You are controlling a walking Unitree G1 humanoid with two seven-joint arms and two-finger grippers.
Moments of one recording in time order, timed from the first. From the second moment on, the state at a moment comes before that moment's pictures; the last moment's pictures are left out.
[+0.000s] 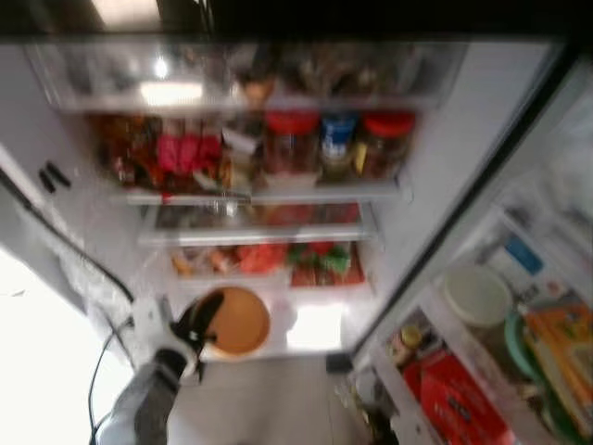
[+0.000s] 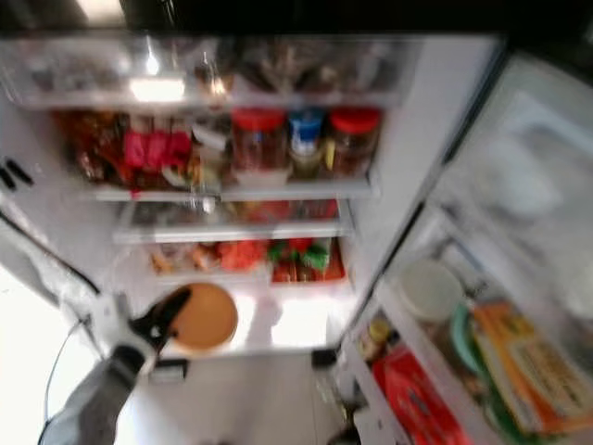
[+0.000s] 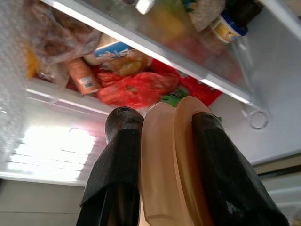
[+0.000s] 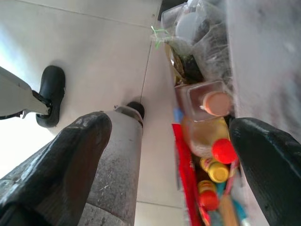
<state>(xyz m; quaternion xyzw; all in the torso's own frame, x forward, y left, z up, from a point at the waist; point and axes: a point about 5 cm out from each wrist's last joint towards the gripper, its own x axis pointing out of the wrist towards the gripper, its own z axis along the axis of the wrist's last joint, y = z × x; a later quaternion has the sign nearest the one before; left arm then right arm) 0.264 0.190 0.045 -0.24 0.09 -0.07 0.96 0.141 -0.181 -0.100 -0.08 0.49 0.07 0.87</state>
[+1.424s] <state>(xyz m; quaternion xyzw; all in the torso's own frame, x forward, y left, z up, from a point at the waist) 0.269 0.180 0.049 -0.26 0.08 -0.07 0.96 0.142 -0.180 -0.100 -0.07 0.48 0.07 0.87</state>
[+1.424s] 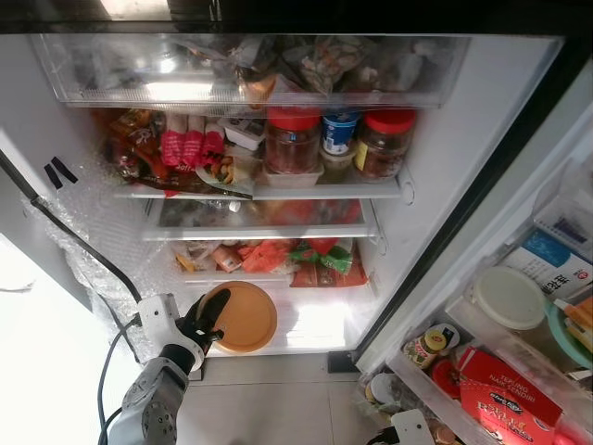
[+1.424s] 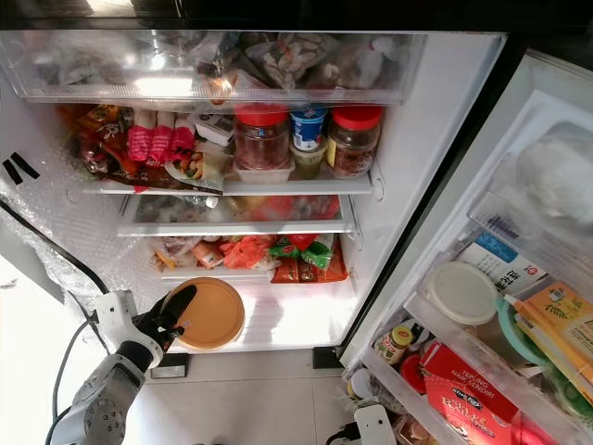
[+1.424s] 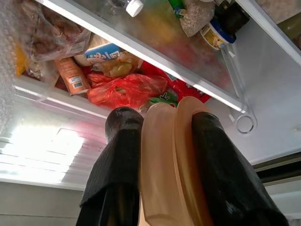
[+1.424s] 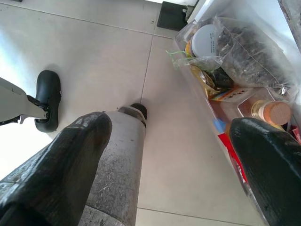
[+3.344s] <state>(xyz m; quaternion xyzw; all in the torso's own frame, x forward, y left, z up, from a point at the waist) 0.274 0.178 0.055 -0.26 0.07 -0.08 0.96 0.151 -0.180 -0.096 -0.07 0.47 0.07 0.88</state>
